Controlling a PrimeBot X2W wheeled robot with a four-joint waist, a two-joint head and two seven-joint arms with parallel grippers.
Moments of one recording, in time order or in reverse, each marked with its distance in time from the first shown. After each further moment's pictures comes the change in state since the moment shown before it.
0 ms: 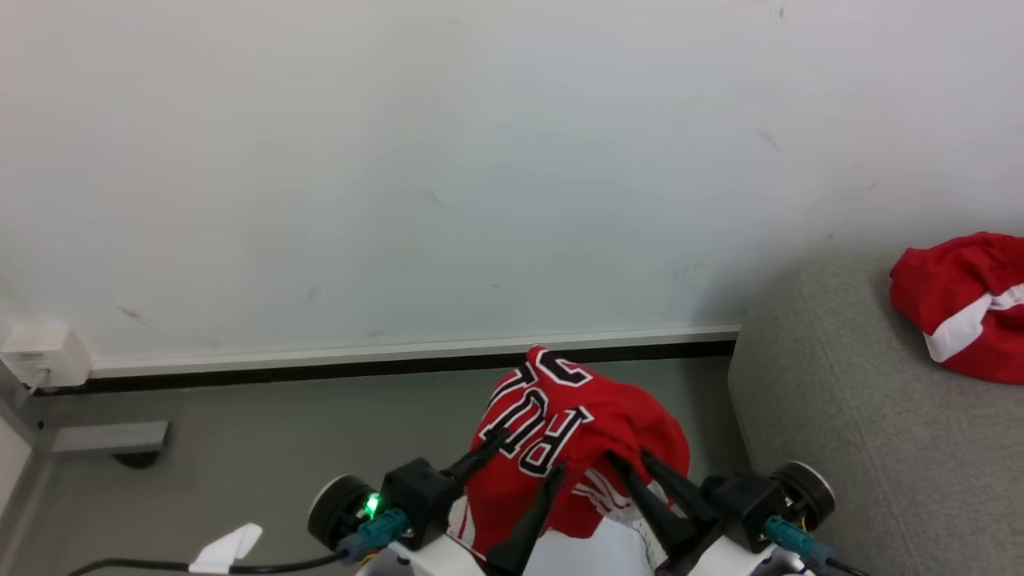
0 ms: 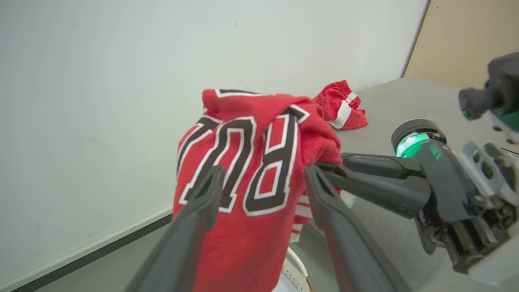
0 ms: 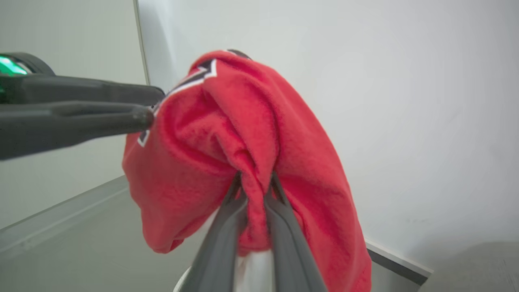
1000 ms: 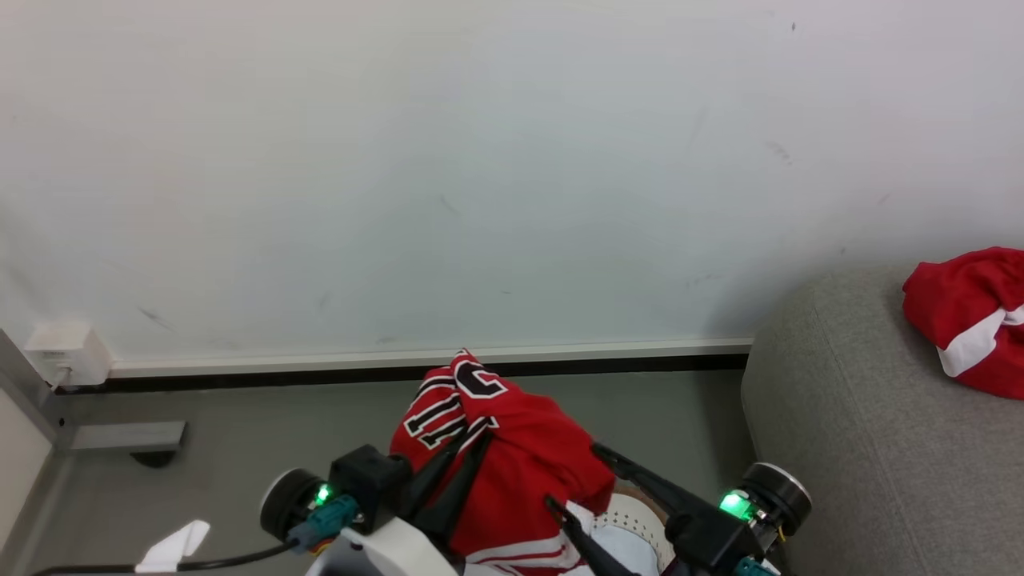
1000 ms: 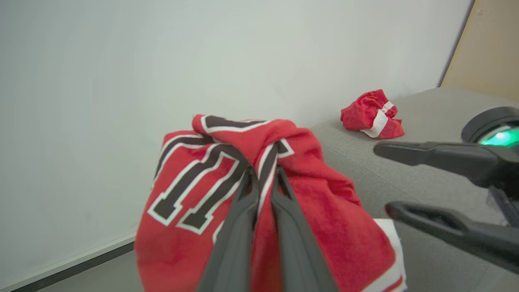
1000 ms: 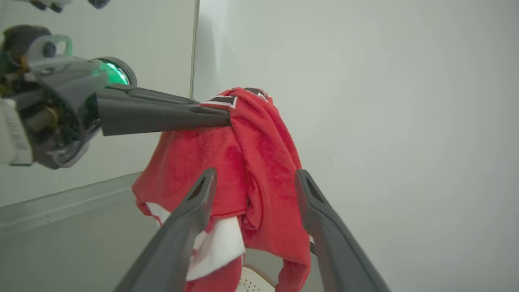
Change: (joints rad) left arm 0.027 0.052 0.088 -0.003 -0.012 0.017 -0.013; right arm 0.071 -0.061 0.028 -0.273 -0.104 0.000 0.099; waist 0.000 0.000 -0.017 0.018
